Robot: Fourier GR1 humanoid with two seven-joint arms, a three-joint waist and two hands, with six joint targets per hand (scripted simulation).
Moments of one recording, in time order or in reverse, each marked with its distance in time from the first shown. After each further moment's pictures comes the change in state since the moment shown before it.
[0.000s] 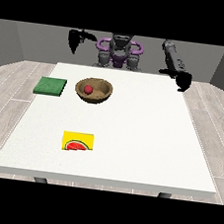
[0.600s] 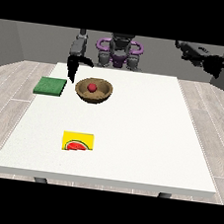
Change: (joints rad) left arm -0.185 0.294 0.029 -0.054 0.042 -0.123 0.263; right arm -0.037 0.050 -0.060 0.408 -0.047 0.070 -0.256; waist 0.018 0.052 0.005
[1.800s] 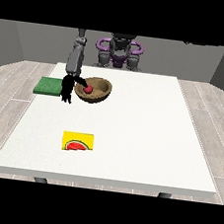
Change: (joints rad) left arm -0.167 0.171 0.025 -0.144 0.101 -0.022 0.284; right arm -0.250 -0.072 -0.146 0.691 -0.068 0.111 -0.329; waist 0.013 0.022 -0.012
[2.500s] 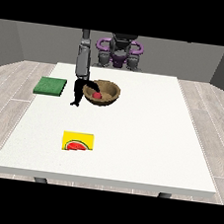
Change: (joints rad) left arm -0.066 0.018 -0.009 -0.007 0.035 -0.018 0.044; right arm -0.076 0.058 0.039 0.026 0.066 -0.156 -0.037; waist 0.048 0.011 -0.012
